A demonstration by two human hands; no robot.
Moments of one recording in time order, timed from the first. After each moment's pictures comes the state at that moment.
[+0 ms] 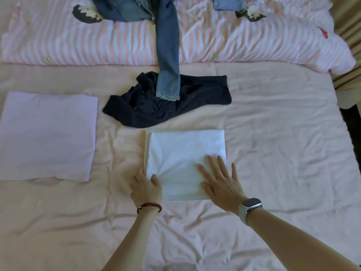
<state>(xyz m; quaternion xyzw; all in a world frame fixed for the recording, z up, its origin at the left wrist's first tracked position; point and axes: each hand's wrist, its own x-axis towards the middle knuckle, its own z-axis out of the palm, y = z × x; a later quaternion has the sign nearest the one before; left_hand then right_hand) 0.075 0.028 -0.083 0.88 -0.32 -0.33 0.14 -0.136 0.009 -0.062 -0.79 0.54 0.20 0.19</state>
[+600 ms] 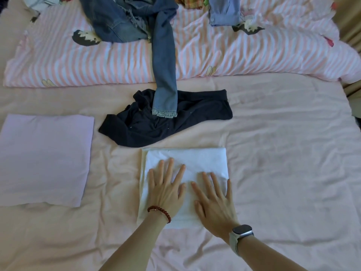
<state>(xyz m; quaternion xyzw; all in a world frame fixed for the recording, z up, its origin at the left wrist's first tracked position) 0.043 -0.020 -0.104 0.65 -0.74 -0.16 -0.07 -0.117 0.002 -0.088 -0.80 0.58 0.08 0.17</state>
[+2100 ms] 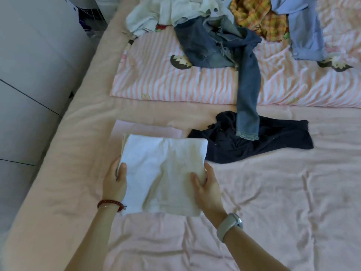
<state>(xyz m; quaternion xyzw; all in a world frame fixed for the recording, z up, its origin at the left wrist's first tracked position) 0.378 -0.019 -0.013 0.82 -0.36 -0.26 0.36 0.149 -0.047 -0.014 -0.48 0.62 -0.30 0.54</state>
